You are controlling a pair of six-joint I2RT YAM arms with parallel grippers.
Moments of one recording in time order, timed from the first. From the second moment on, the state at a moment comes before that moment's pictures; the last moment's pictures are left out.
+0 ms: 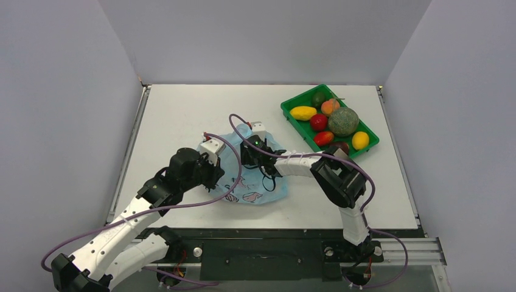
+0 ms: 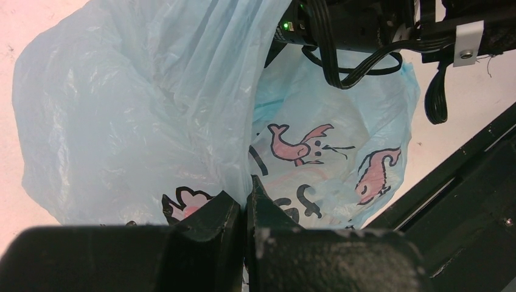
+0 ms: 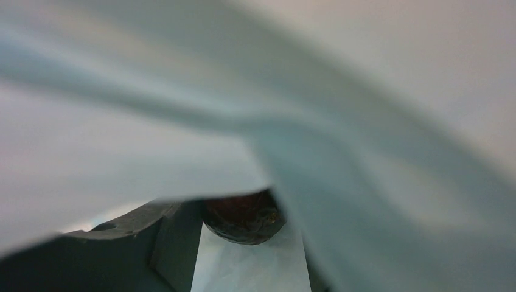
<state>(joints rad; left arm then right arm) -0.63 0.82 0.73 -0.45 0.06 -0.12 0.84 2.01 1.19 0.14 0.31 0.48</state>
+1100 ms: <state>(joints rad) -0.63 0.84 0.73 -0.50 -0.39 -0.17 0.84 1.57 1.00 0.16 -0.01 0.57</state>
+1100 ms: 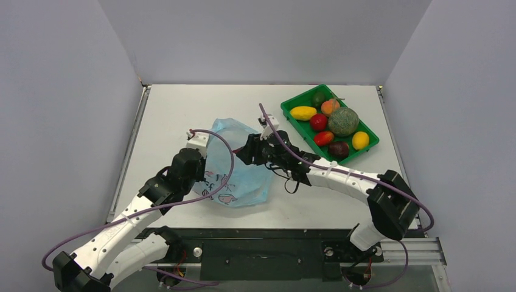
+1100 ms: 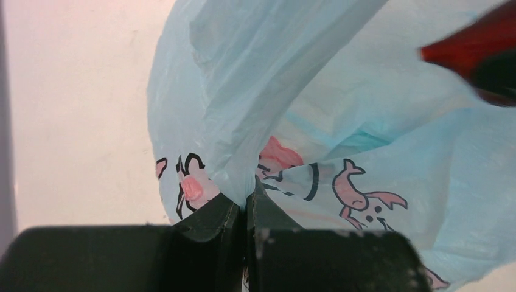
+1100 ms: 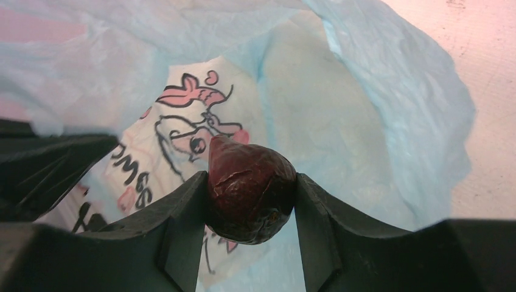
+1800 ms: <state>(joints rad) -0.44 0.84 0.73 -0.54 -0.53 -0.20 0.32 1.45 1.05 -0.03 -0.01 0.48</state>
